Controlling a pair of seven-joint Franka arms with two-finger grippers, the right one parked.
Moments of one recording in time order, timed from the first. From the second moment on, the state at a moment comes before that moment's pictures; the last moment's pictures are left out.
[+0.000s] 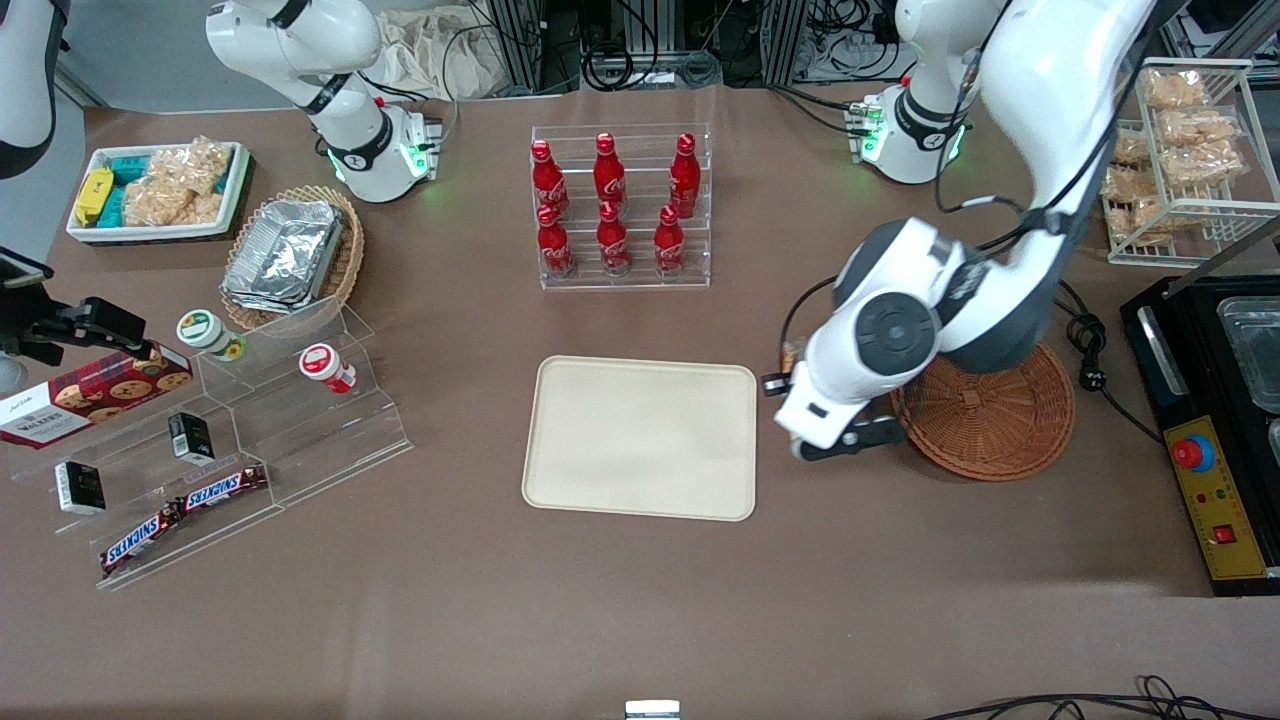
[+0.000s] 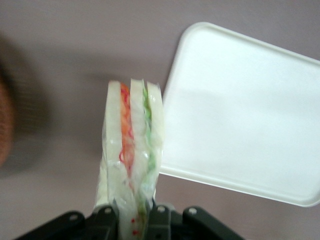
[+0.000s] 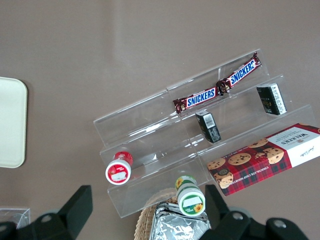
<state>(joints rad) -0.07 0.57 -0.54 -1.52 0.14 1.90 -0.81</state>
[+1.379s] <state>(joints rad) -0.18 0.76 -0.51 -1.45 0.28 2.13 -0.81</state>
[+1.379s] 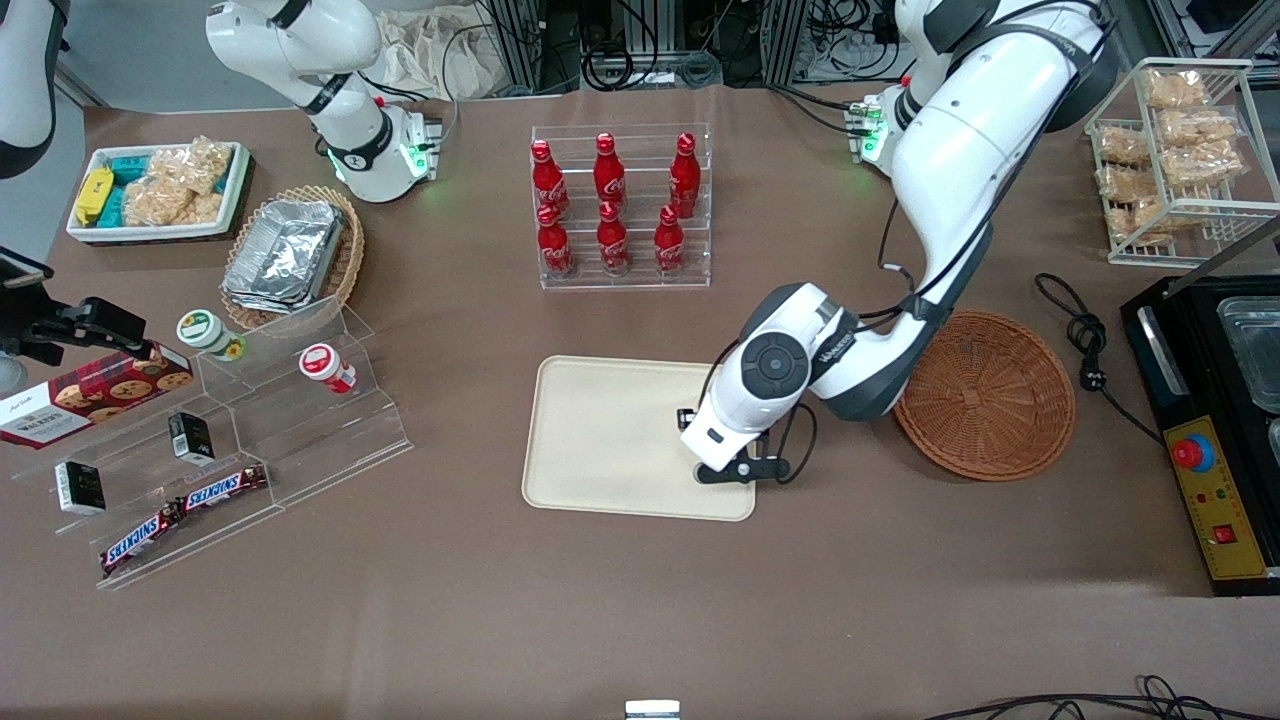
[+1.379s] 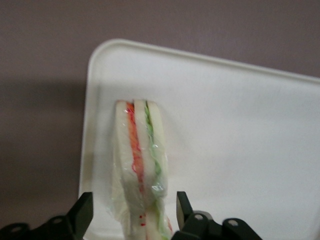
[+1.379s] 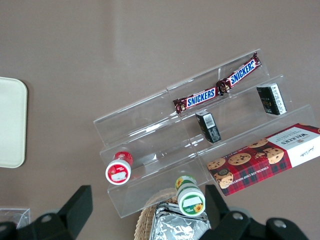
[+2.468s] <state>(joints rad) 0.17 0.24 -0.51 -1.63 0.16 1.80 -0.68</state>
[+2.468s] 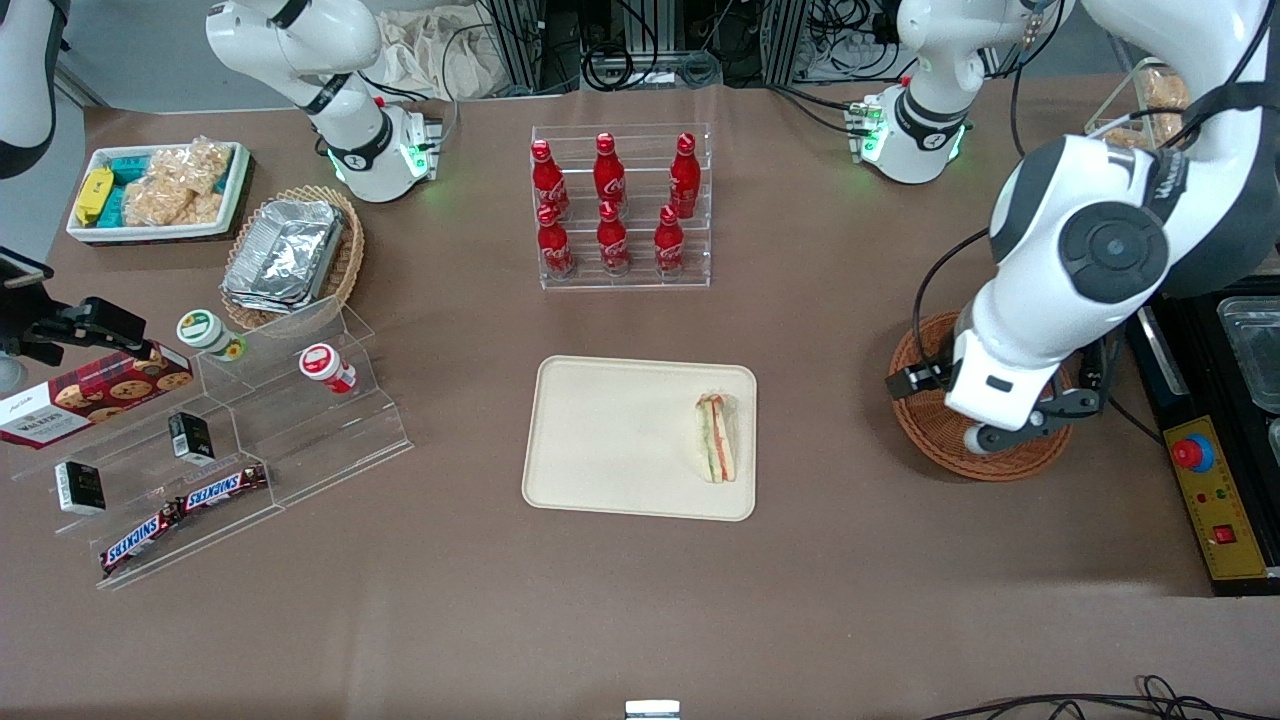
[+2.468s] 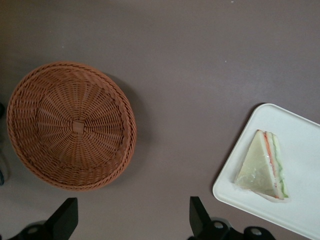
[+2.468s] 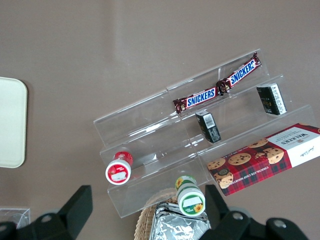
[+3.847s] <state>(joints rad) -0.04 0.16 -0.11 -1.61 0.03 1.72 -0.24</state>
